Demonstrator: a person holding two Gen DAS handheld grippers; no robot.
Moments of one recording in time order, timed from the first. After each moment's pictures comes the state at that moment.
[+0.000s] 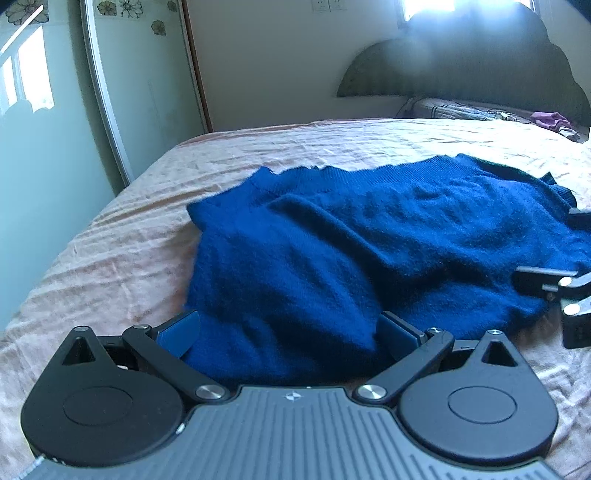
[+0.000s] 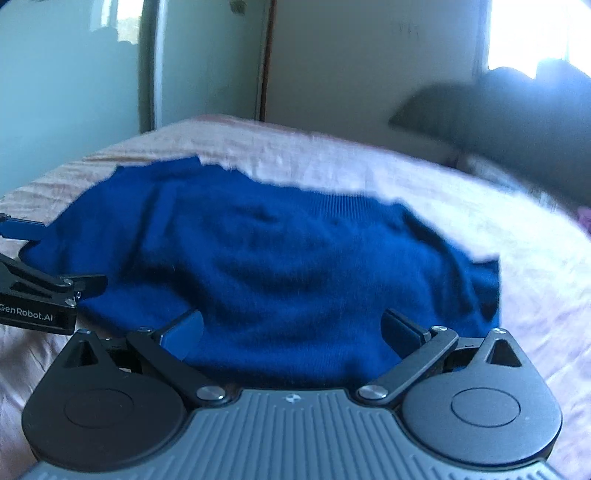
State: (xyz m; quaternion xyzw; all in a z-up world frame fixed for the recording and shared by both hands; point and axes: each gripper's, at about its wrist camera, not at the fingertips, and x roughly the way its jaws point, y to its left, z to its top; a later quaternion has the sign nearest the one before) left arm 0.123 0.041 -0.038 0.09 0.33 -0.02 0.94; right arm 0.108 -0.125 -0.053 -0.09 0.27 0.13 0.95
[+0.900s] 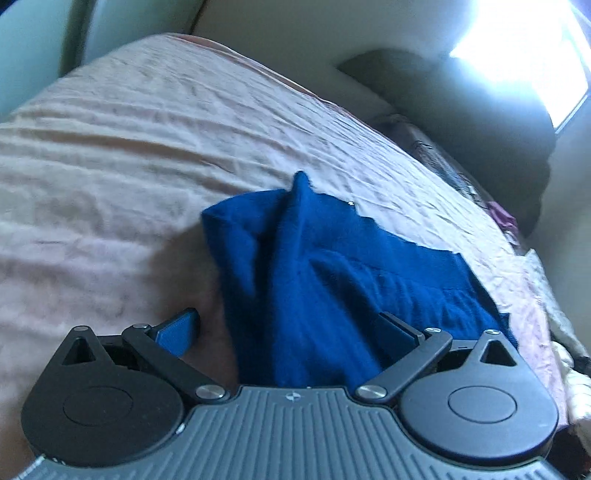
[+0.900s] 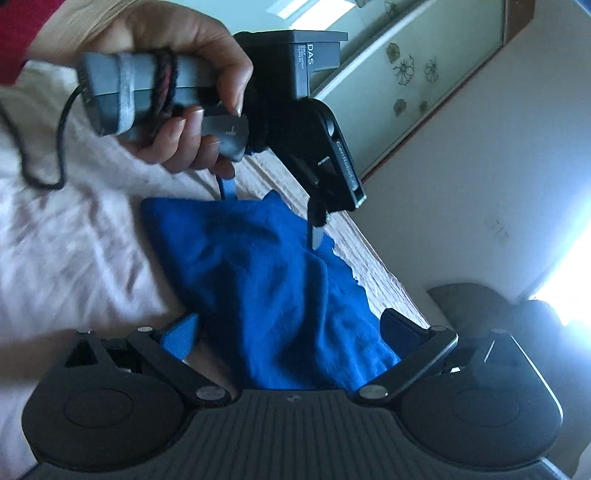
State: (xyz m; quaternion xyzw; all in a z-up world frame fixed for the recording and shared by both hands) left arm 0.275 0.166 -0.046 -0.20 0.44 -0.15 0.86; right arm 0.073 0.034 -0.082 -0.39 0.09 0.19 0.90
